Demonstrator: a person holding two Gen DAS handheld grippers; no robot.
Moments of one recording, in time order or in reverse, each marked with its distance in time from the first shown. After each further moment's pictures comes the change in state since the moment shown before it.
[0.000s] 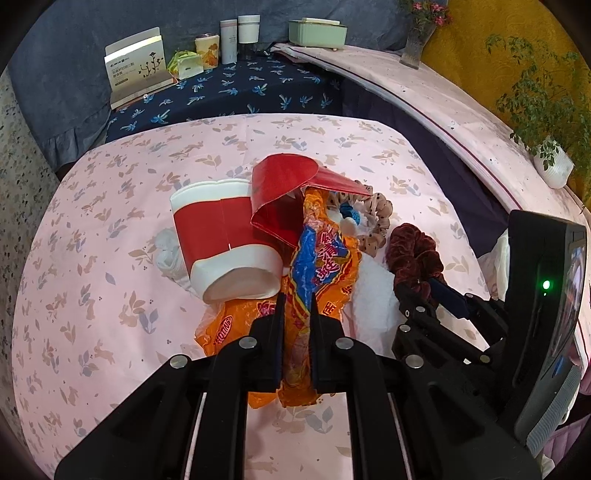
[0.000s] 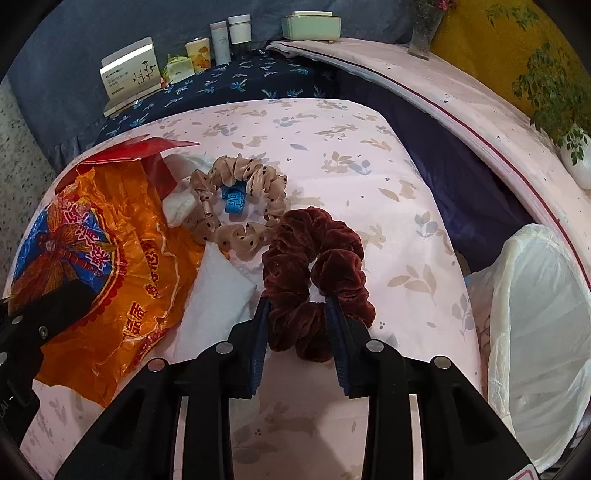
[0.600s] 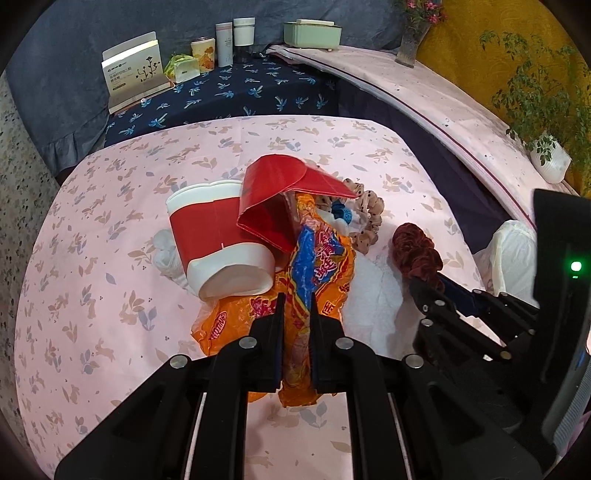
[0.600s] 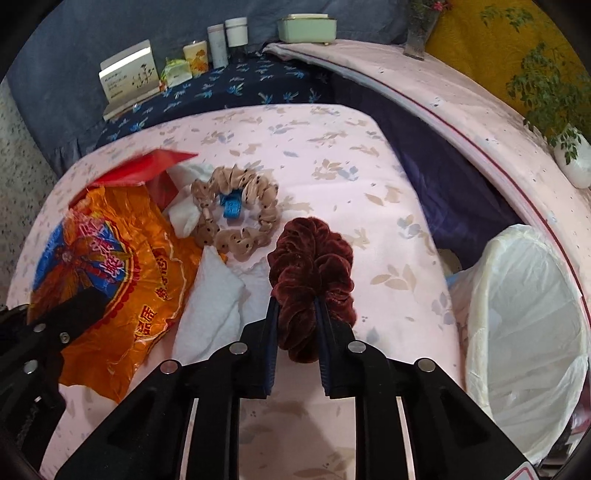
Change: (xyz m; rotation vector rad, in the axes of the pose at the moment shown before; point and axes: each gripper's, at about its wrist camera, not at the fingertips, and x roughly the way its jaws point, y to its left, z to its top) left arm -0.008 -0.008 -0.001 0.019 -0.008 0.000; right arm -0.023 -0.012 0.004 0.024 -0.002 -0.001
